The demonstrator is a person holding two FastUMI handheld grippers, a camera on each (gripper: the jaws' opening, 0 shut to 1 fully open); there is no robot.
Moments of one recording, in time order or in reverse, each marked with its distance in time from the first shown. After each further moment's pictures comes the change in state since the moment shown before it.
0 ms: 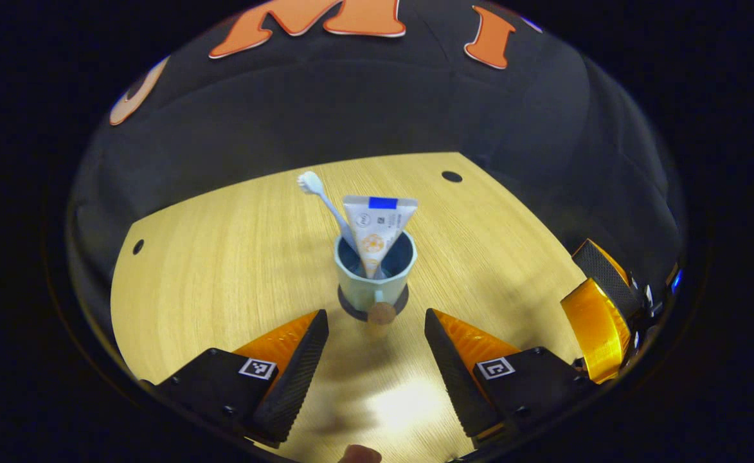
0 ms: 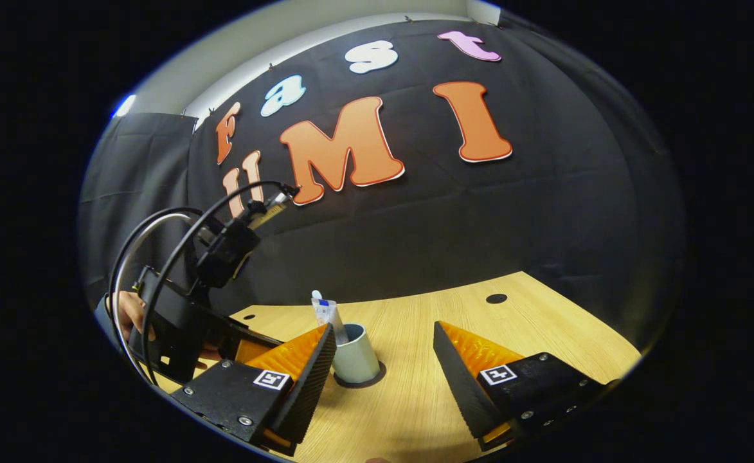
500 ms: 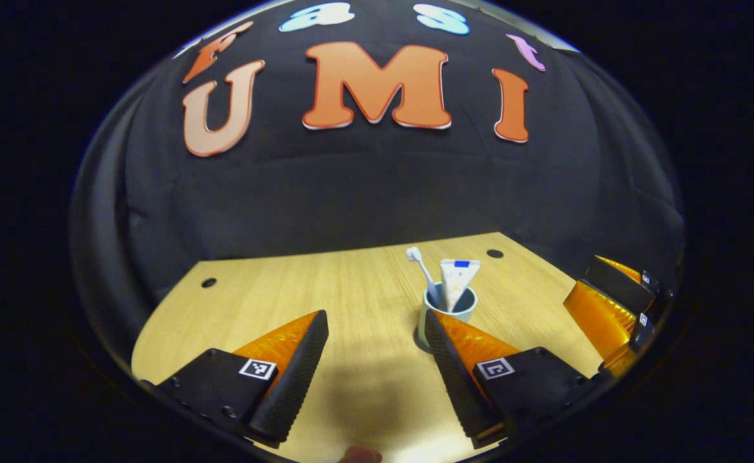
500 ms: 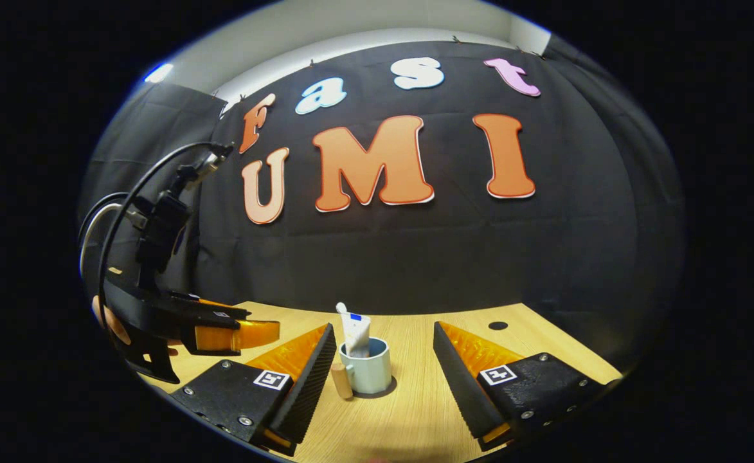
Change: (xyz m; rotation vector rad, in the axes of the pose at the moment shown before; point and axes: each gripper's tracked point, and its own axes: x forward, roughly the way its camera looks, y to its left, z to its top) left arm -0.014 0.005 0.012 0.011 -0.462 0.226; right arm -0.005 0.057 0.025 -0.157 -0.085 0.003
